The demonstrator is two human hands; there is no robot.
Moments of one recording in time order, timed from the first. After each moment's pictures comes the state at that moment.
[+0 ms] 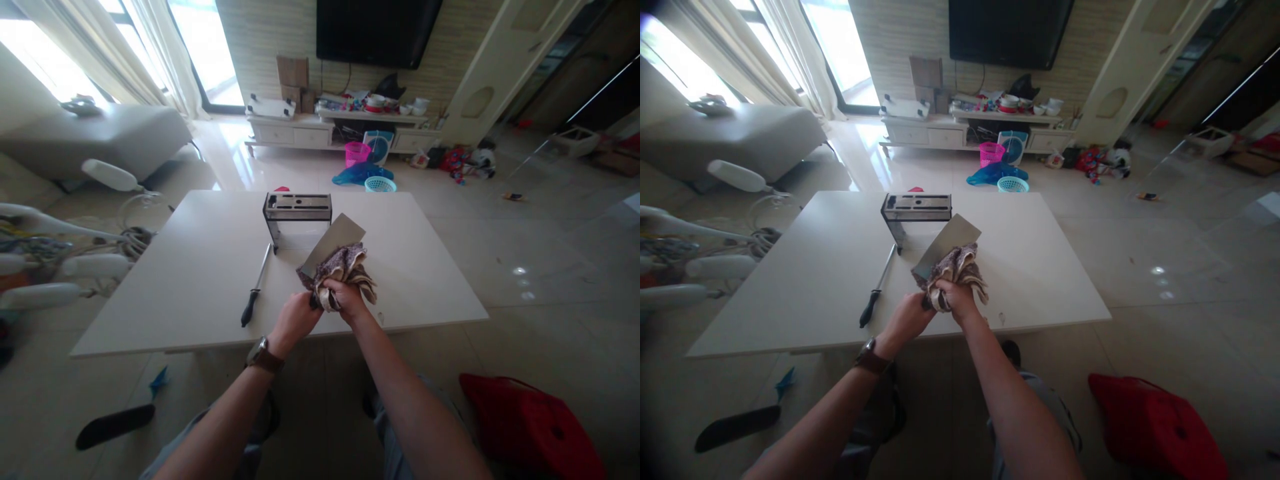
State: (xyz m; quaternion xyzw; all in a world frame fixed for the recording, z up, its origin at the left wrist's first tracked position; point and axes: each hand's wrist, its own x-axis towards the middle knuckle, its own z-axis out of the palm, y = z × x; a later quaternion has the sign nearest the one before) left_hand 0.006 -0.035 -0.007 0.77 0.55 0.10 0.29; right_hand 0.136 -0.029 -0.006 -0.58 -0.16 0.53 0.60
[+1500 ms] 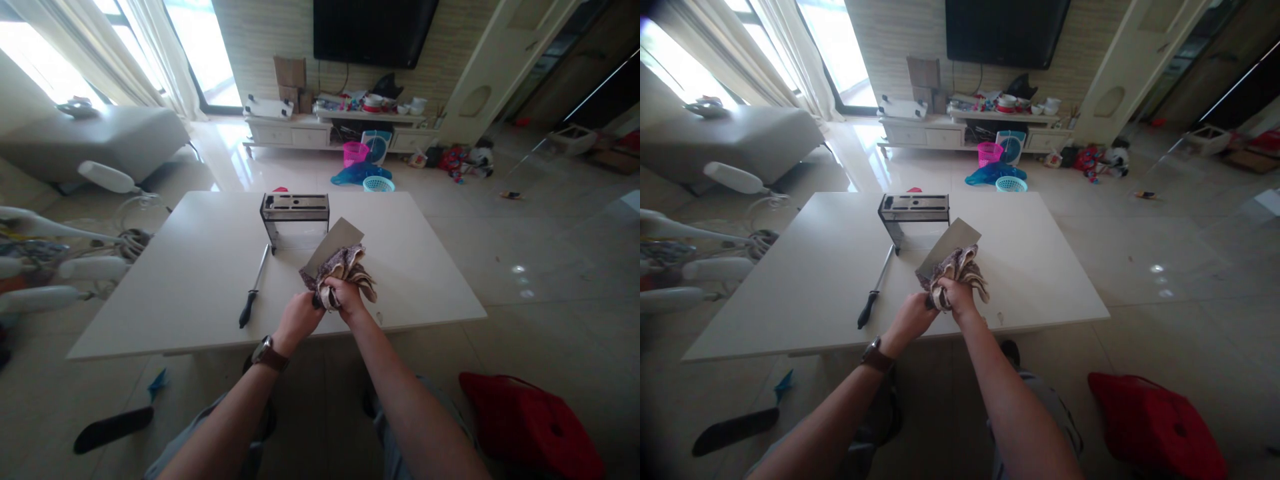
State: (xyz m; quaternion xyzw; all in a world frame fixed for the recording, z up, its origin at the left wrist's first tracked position) left_hand 0.017 -0.035 -0.011 0.76 0.56 0.09 0.31; right_hand 0.142 -0.024 -0.015 -0.59 -0.14 0.52 0.60
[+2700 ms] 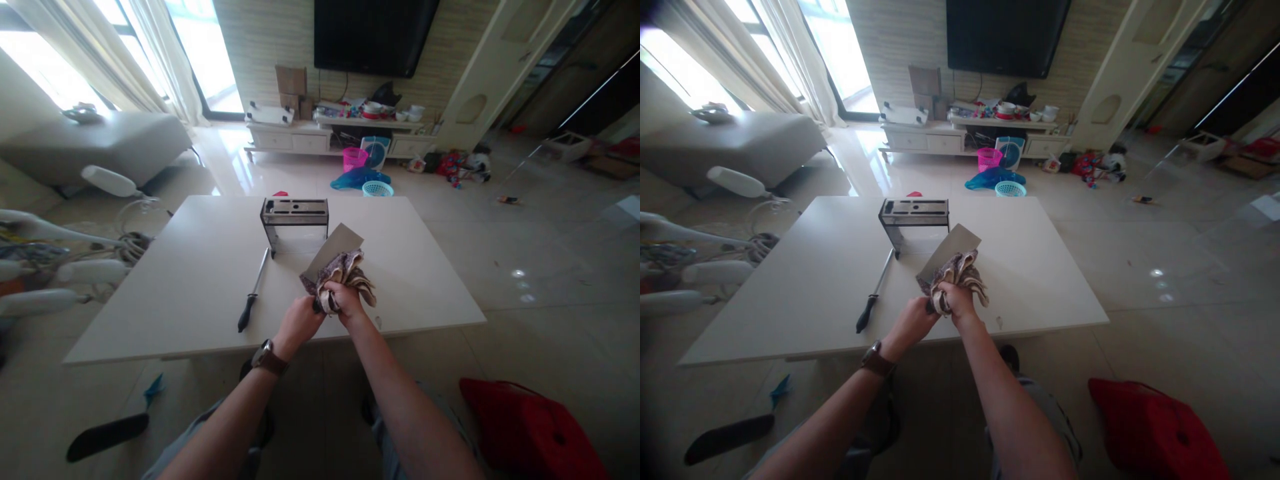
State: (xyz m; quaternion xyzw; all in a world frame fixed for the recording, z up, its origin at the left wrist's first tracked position) left_hand 0.020 -0.033 -0.016 0.76 0.55 0.10 0.33; right_hand 0.141 -0.021 -0.016 -0.61 -0.12 0.51 0.59
